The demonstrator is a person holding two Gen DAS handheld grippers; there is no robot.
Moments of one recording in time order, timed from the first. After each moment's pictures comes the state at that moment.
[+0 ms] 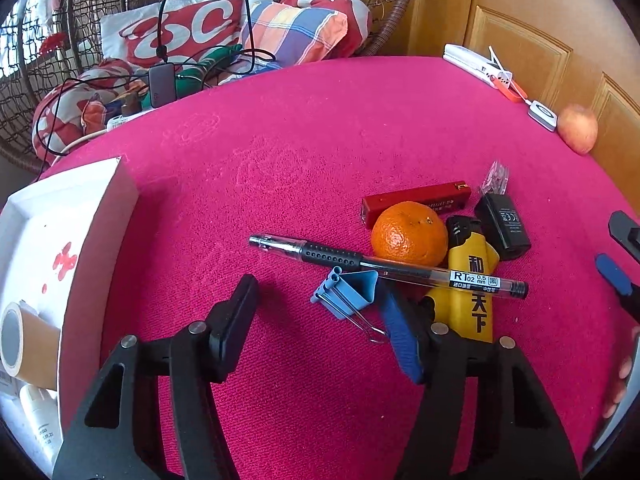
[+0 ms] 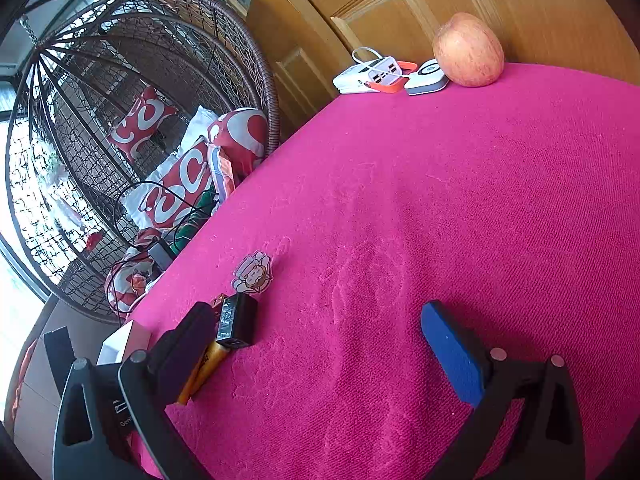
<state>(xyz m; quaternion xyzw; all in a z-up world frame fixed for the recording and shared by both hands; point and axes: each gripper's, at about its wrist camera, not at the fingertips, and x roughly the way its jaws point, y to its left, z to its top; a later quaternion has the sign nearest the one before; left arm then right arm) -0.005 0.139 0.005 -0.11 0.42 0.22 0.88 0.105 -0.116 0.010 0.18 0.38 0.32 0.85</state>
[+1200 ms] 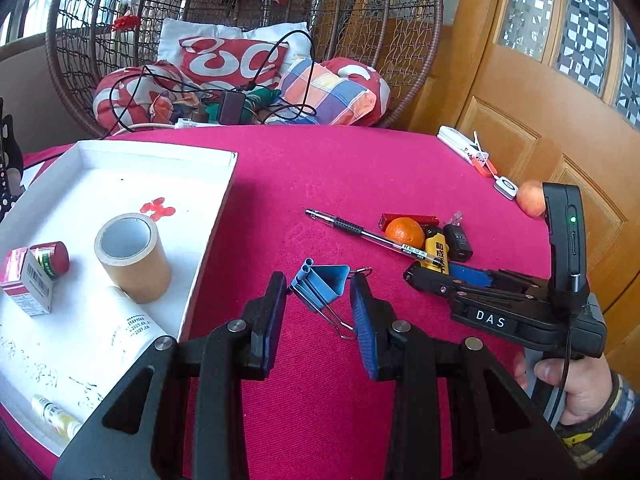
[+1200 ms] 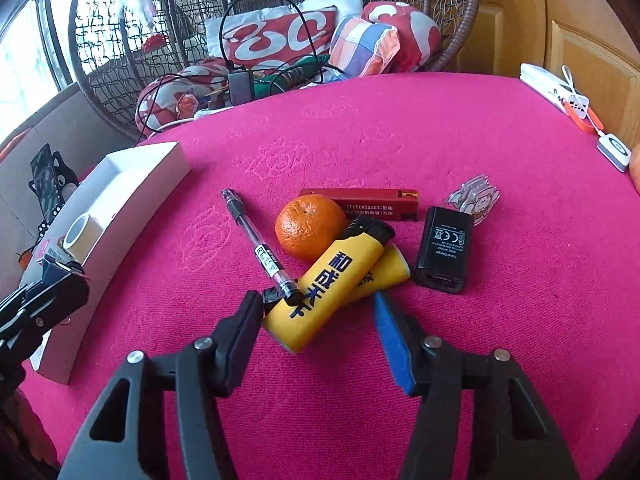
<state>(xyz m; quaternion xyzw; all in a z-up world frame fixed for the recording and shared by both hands) -0.141 0.139 0.051 -0.19 0.30 0.22 0.91 0.036 0.030 0.011 -0.13 0.39 0.45 0.79</state>
